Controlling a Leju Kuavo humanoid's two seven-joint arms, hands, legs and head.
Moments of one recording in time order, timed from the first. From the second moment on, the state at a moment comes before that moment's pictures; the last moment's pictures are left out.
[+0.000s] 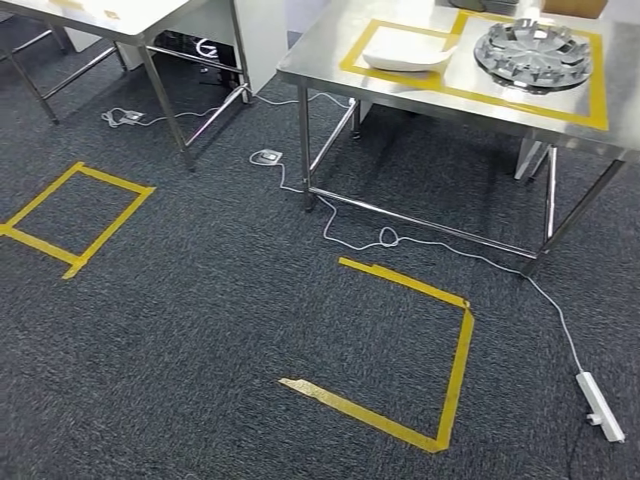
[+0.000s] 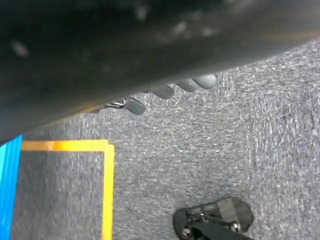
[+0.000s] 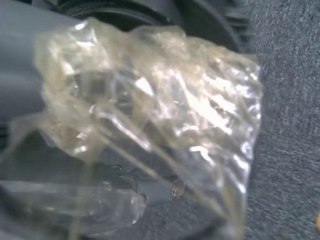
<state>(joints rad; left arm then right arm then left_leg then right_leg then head) 0.00 -0.09 0.68 -0.22 -0.87 0.13 -0.27 -0.01 0.13 -0.91 -0.19 0.92 0.06 -0.39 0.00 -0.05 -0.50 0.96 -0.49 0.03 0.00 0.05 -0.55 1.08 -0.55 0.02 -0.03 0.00</state>
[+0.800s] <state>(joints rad) 0.00 -0.15 0.69 -0.22 -0.83 0.12 -0.34 0.01 0.13 -0.92 -0.19 0.93 0.05 -0.39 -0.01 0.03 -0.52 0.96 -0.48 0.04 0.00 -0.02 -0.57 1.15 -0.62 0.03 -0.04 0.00</state>
